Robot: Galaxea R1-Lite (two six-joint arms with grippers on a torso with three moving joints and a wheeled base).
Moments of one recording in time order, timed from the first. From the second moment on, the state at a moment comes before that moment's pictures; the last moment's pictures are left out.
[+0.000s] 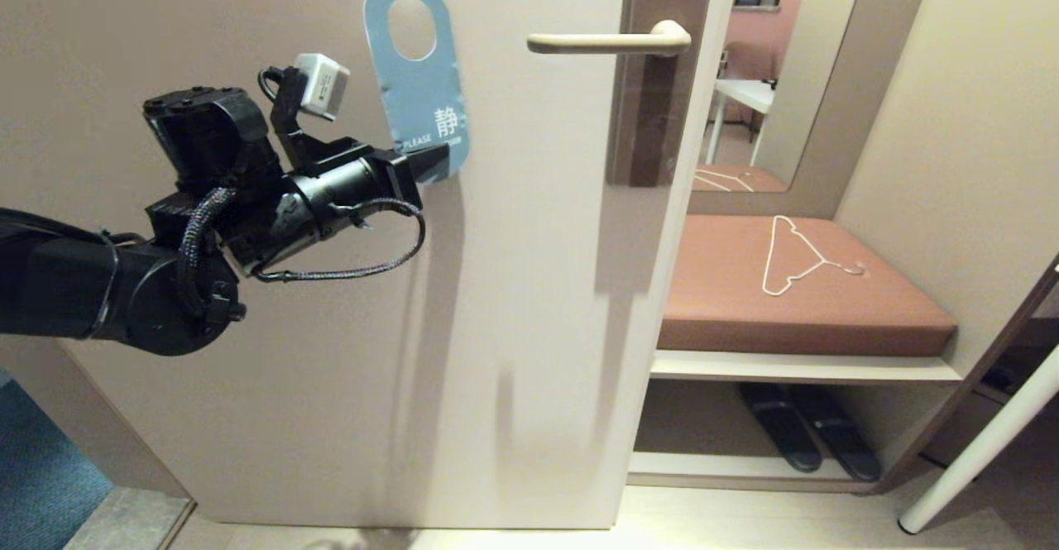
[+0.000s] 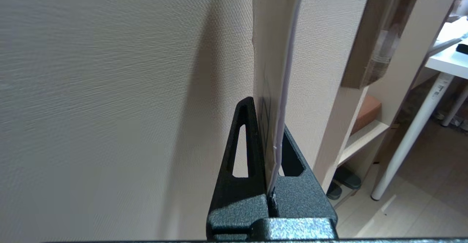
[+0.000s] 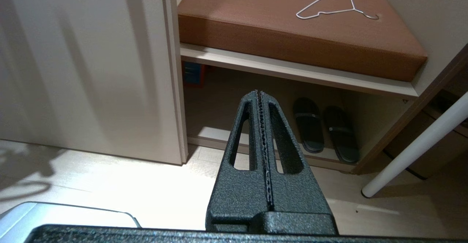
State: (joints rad) left arm -0.33 1.83 -1.09 -0.89 -0.39 -0.09; right arm 0.01 0.00 -0.07 0.17 0.03 -0.07
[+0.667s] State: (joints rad) left arm -0.44 1.92 -1.18 -0.89 -0.39 -0.09; right arm 0.01 0.00 -0.07 0.17 0.03 -0.07
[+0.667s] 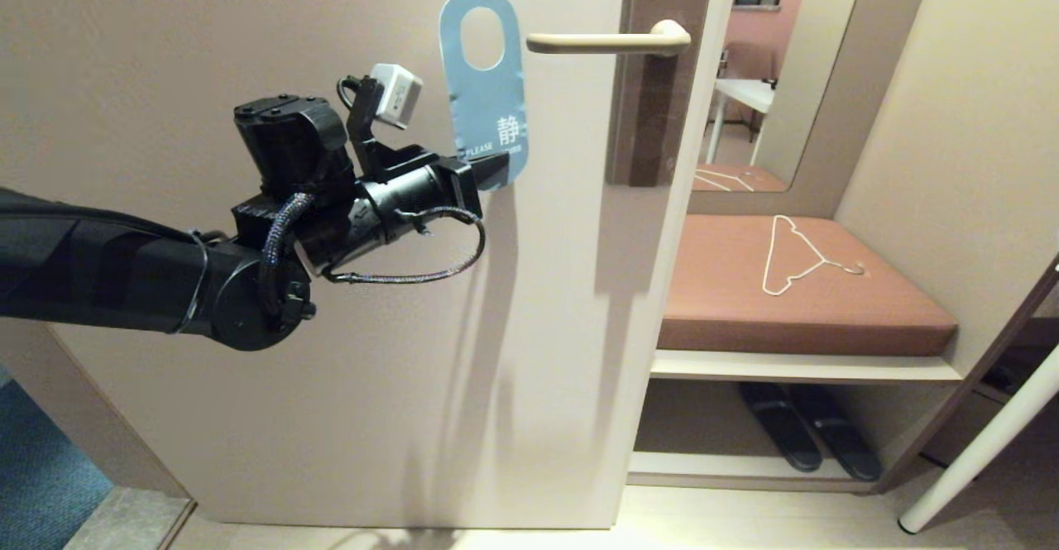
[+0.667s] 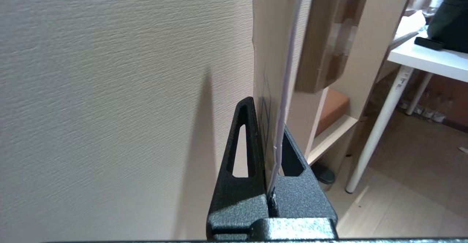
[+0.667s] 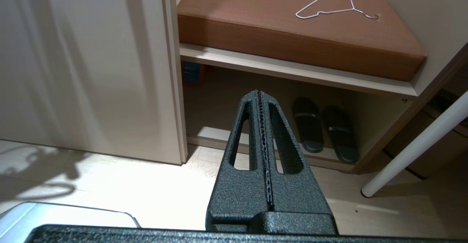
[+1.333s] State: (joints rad) left arm -0.53 1.92 -1.19 -0.89 -0.36 -0.09; right arm 0.01 0.00 -0.07 0.17 0.03 -0.07
